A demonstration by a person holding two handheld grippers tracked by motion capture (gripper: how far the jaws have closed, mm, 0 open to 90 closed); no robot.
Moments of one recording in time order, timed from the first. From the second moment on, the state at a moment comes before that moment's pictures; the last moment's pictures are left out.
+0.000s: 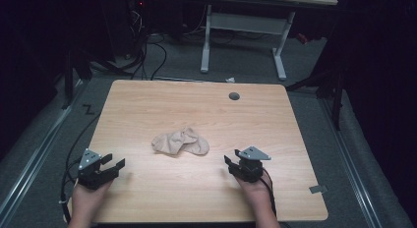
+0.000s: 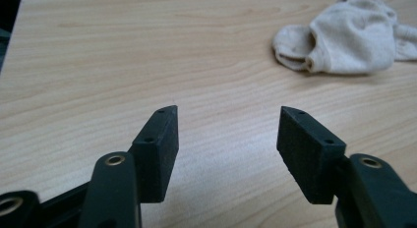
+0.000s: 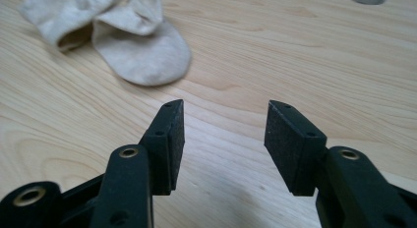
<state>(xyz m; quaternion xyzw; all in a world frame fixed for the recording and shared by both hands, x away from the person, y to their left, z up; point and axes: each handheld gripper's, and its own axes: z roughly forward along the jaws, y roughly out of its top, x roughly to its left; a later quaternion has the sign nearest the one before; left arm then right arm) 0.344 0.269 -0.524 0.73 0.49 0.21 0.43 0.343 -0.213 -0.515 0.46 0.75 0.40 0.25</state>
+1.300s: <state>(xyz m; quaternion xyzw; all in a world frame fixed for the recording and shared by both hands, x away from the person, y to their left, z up) 0.383 0.188 -0.511 0.79 0.43 0.18 0.40 0.338 -0.214 -0.521 0.45 0.75 0.41 0.25</state>
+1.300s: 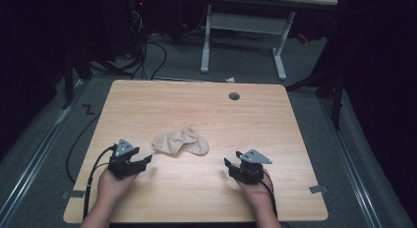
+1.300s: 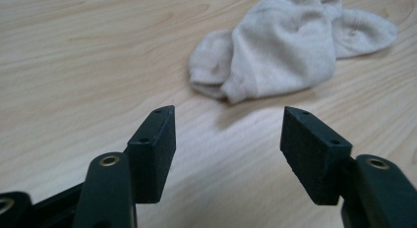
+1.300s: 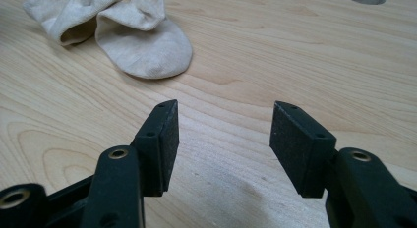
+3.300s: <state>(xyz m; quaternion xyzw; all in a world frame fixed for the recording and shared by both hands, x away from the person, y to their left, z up) 0.309 0.098 -0.520 0.85 0.27 0.11 0.43 0.335 -0.196 -0.520 0.43 0.77 0.43 0.19</state>
